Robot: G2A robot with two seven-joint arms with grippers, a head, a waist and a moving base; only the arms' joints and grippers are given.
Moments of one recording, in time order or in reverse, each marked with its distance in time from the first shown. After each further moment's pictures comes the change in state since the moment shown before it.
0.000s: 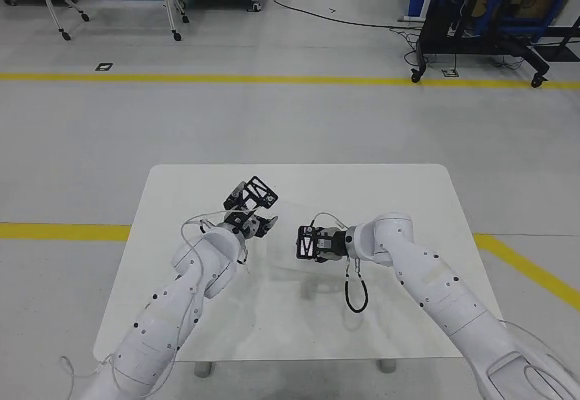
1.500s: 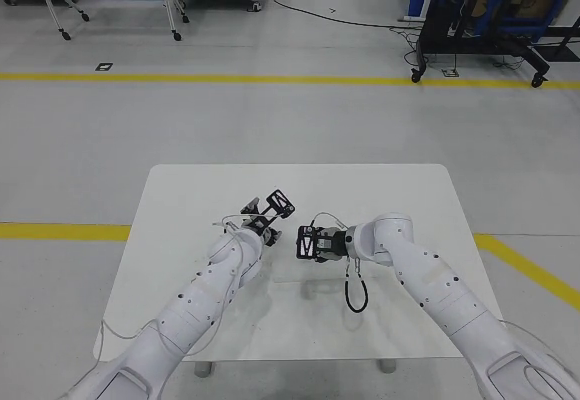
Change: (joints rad) left arm -0.169 -0.124 0.178 0.409 0.047 0.052 -0.012; right arm -0.002 0.000 0.001 -0.002 0.002 0.003 -0.003
